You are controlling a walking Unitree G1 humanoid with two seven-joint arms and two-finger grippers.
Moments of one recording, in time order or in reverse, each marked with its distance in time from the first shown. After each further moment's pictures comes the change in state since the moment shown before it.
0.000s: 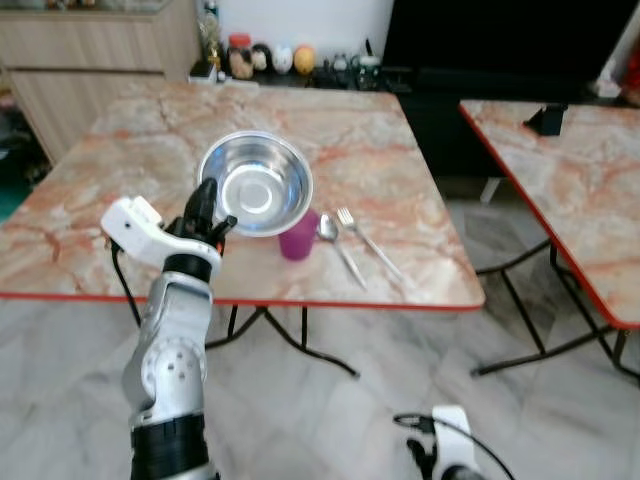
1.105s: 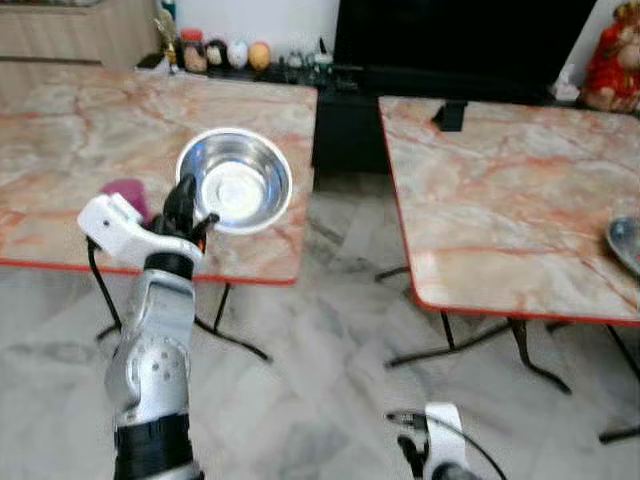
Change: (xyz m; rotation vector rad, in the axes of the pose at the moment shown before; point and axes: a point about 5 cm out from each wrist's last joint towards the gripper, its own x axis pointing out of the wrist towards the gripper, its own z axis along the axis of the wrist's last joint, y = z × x) left arm 0.000 0.007 0.007 0.028 -0.025 0.024; right arm 0.000 0.012 -0.002 0.017 0.002 0.027
